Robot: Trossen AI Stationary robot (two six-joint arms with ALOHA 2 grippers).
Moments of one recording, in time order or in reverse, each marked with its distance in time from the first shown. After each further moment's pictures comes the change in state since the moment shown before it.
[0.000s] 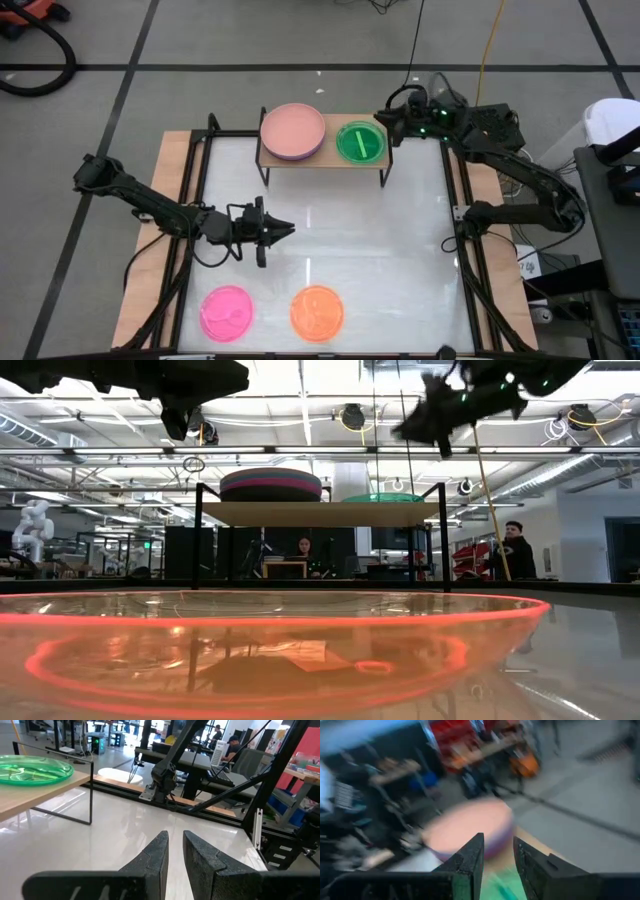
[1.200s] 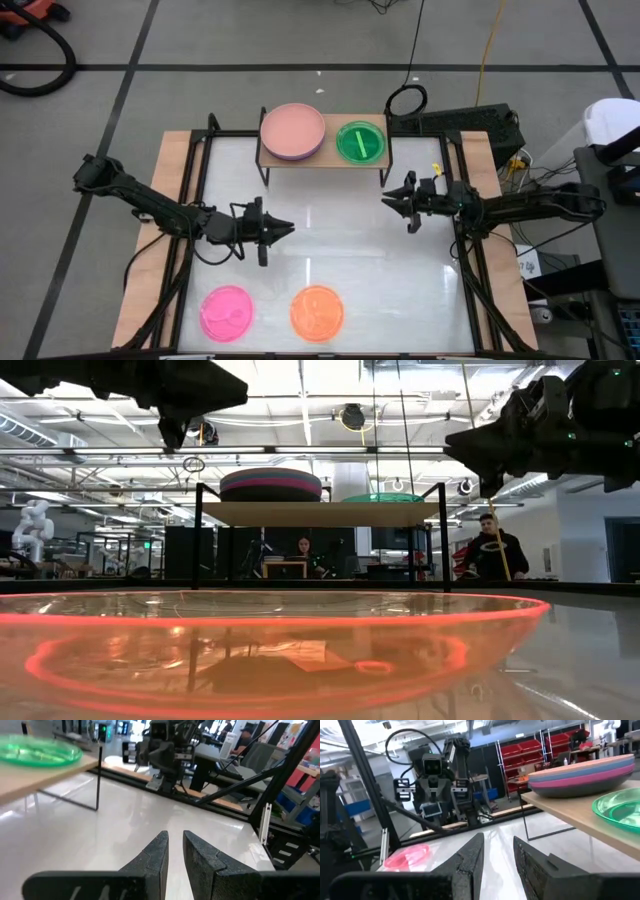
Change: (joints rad) left arm 0.005 0.000 0.000 -0.066 -0.017 -0.066; right arm 0.609 -0.213 -0.841 0.916 0.307 -0.019
